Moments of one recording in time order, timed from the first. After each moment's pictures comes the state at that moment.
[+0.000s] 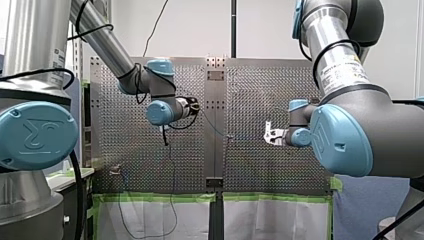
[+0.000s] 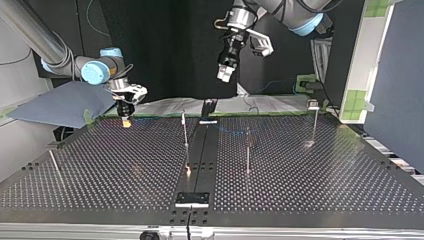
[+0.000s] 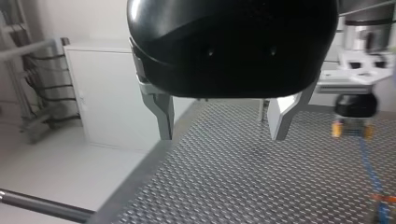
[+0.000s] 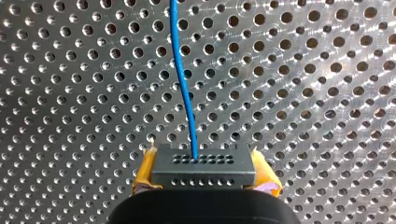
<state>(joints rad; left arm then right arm) -0.61 -1.66 -2.25 -2.22 -1.85 -1.79 1.79 -0.88 1.66 -0.69 1.35 1.62</state>
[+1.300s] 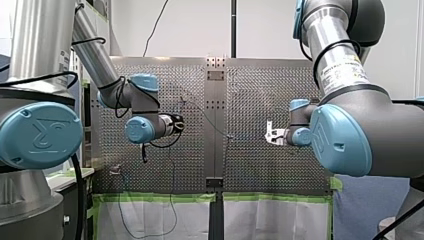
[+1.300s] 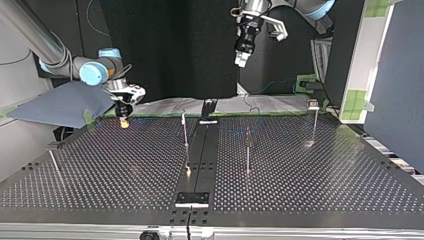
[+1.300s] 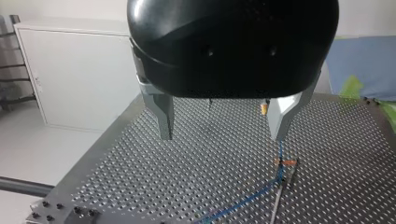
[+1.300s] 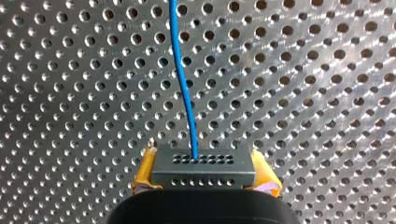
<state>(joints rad) -0.56 -1.66 -2.44 -2.12 -1.85 -1.74 1.78 -0.88 1.65 -0.67 1.36 1.62</state>
